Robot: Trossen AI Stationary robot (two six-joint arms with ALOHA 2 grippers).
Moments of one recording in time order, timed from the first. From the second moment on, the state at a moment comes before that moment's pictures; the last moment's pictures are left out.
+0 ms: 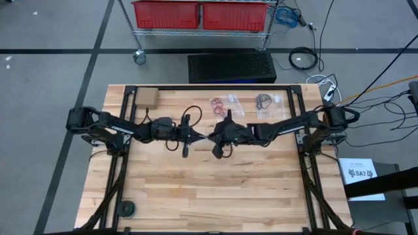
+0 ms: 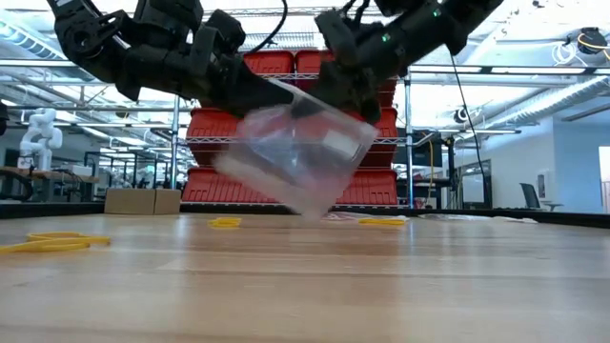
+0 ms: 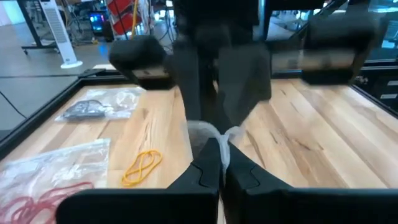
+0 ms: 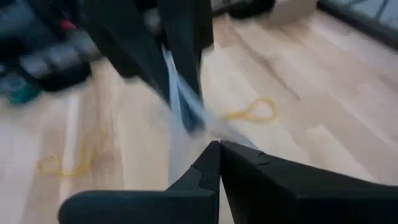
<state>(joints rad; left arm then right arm) 0.10 1.43 0.49 0.79 0.13 0.07 0.04 1.68 0.99 0.14 0.23 0.37</state>
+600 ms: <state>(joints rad) 0.14 1.43 0.49 0.75 0.19 0.08 0.00 1.61 0.99 0.06 0.07 0.38</state>
